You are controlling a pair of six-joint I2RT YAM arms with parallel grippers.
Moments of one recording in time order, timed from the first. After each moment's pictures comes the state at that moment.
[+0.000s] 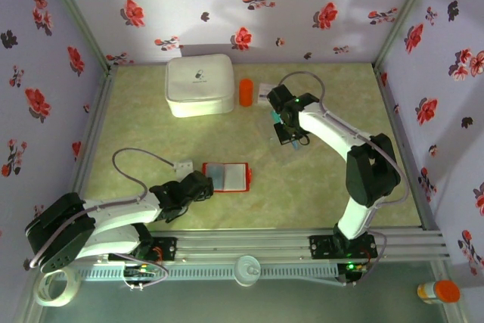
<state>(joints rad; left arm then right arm) -0.96 1.16 0.33 -0.18 -0.48 -0.91 0.53 1.75 1.39 -1.00 0.23 0.19</state>
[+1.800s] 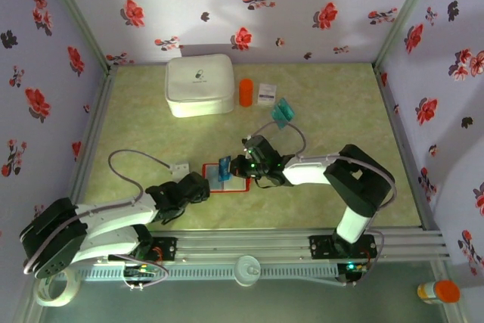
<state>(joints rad) -0.96 1.10 0.34 -0.31 -0.48 -0.95 0.87 1.72 0.76 0.23 -0.27 0.94</state>
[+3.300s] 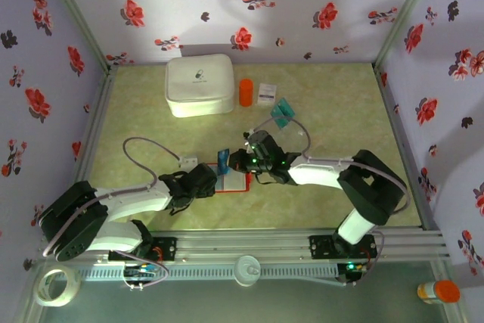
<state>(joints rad) -0.93 1.29 0.49 -0.38 -0.46 -0.88 0.86 1.60 0.76 0.22 -0.27 0.97</state>
